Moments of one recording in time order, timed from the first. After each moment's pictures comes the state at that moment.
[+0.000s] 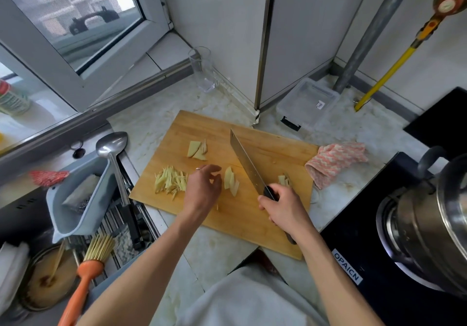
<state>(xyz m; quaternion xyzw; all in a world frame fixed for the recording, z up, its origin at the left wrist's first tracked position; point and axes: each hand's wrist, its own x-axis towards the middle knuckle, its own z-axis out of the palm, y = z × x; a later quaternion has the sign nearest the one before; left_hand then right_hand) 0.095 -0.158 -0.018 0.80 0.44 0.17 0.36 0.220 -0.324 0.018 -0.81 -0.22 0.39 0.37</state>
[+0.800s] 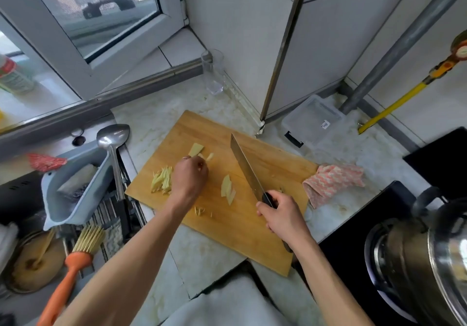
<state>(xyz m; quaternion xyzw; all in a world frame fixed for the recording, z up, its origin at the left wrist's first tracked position) 0.107 -0.111 -0.014 0.80 0.52 0.14 0.27 0.238 -0.313 0.042 -0.81 -0.22 0.41 0.35</state>
